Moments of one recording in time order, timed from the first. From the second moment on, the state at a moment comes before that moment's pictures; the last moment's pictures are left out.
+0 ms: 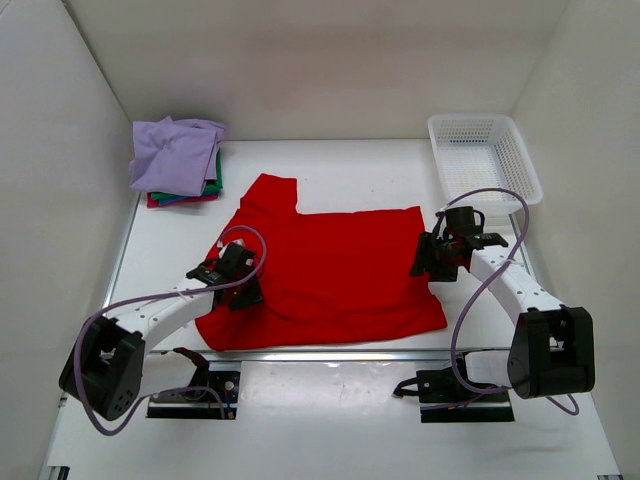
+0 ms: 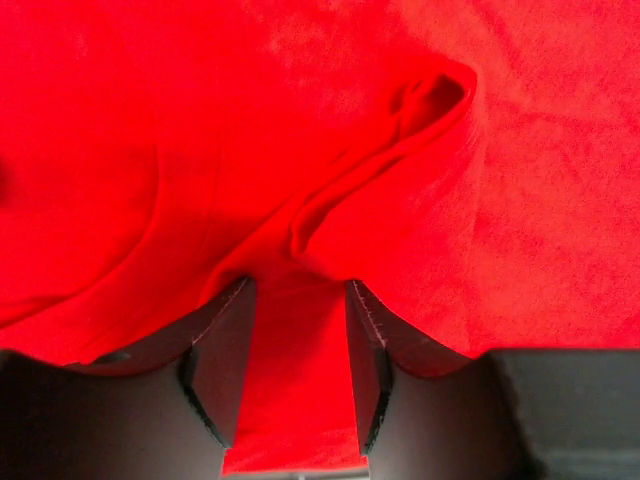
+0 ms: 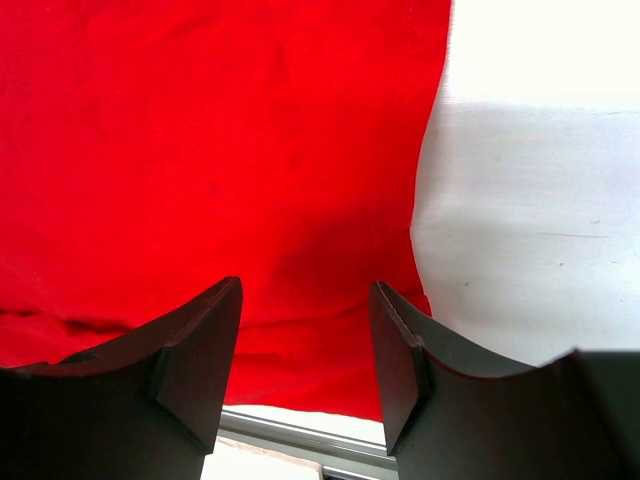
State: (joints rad) left arm -0.50 1.18 0.55 -0.47 -0.11 -0.73; right arm 0.10 1.28 0.80 -0.62 -0.20 0.28
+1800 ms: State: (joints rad) left arm -0.61 1.59 0.89 -0.29 -0.07 -0.69; right arm 0.09 1.29 0.77 -0.60 -0.23 0.28
